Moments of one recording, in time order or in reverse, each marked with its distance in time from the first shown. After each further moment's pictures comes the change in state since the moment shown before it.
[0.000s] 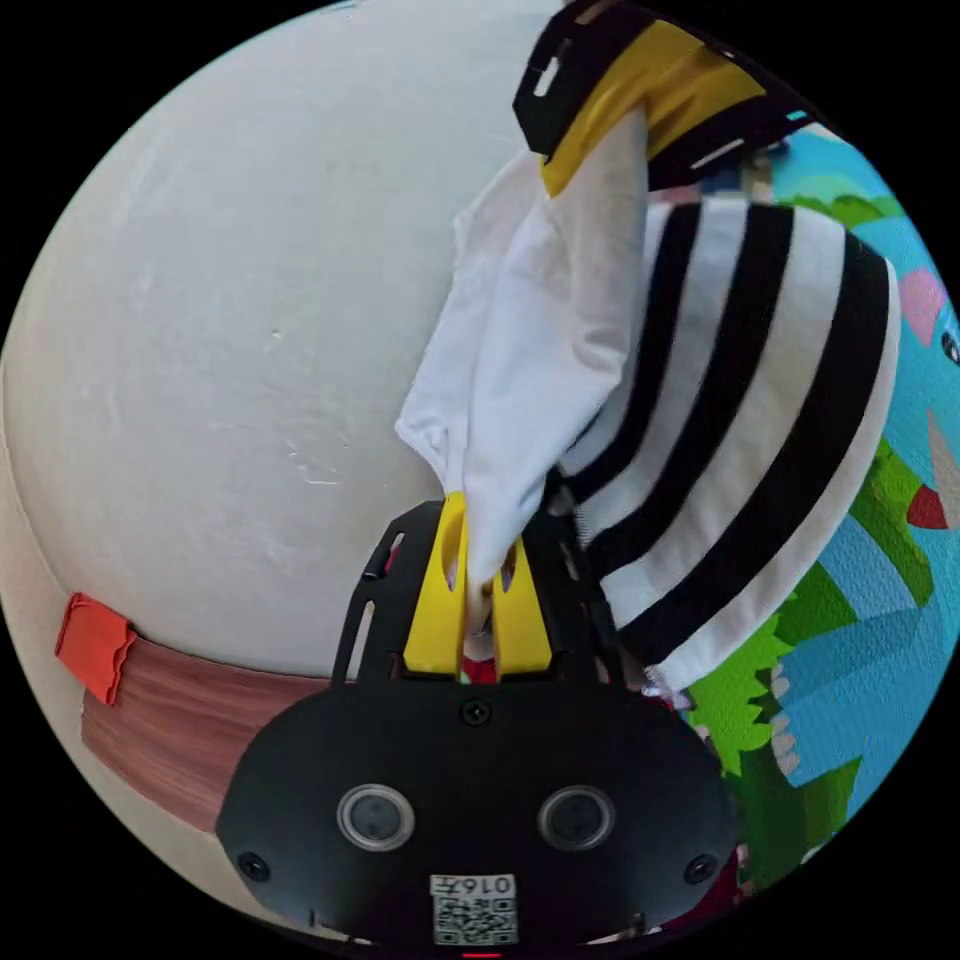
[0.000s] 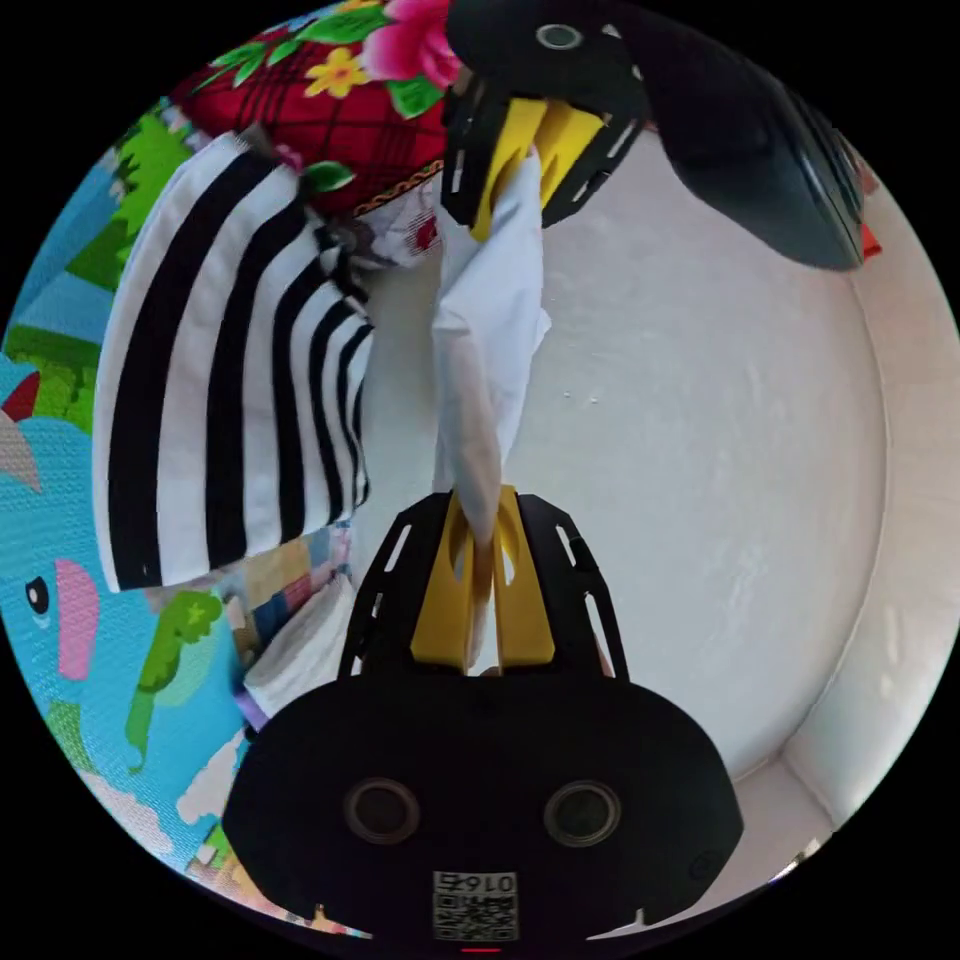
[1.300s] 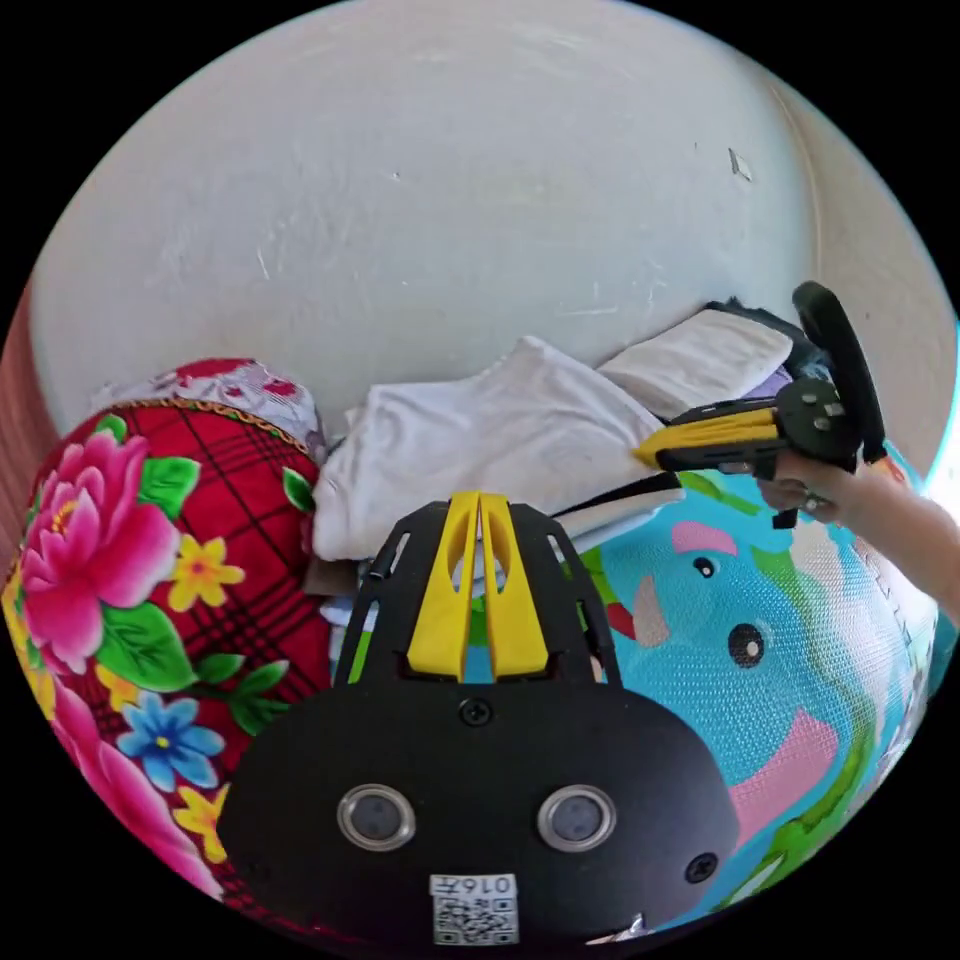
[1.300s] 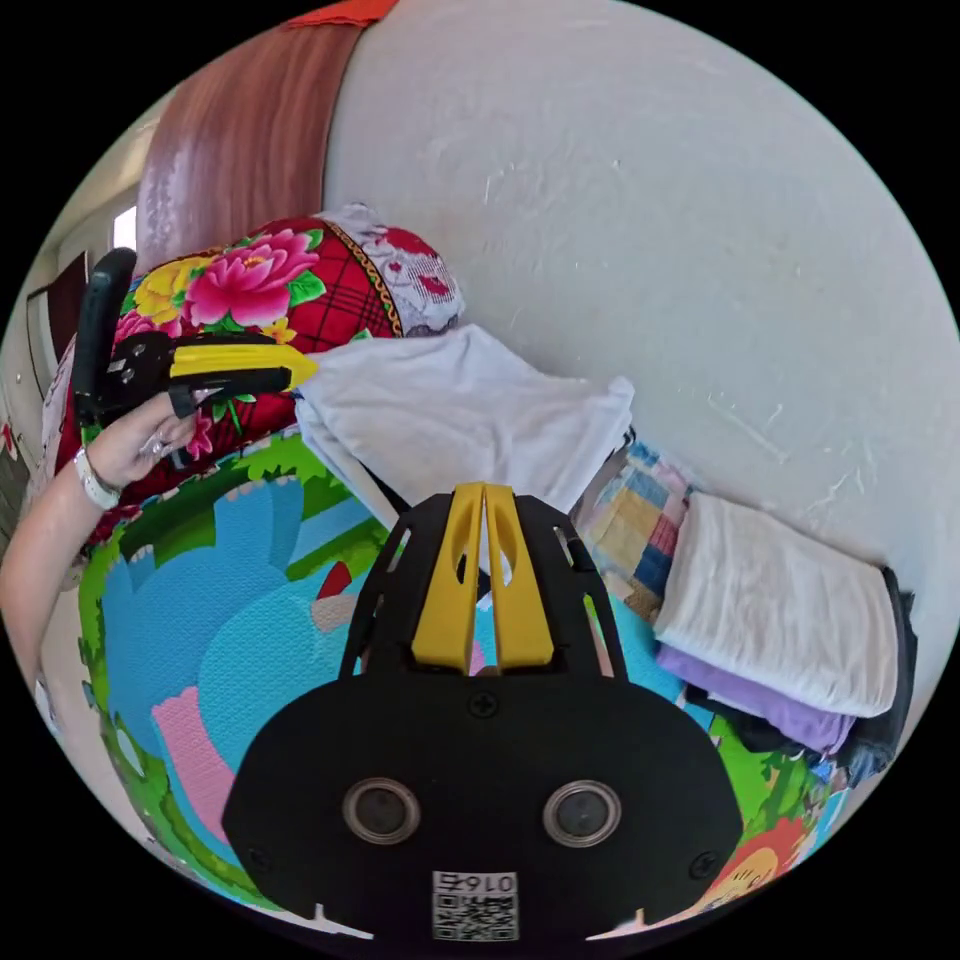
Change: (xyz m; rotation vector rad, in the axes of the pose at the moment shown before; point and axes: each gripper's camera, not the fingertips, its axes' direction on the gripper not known) left arm 0.013 0.116 0.046 0.105 0.693 -0.900; right arm -0.006 0.285 0.183 0.051 -1.016 0.953
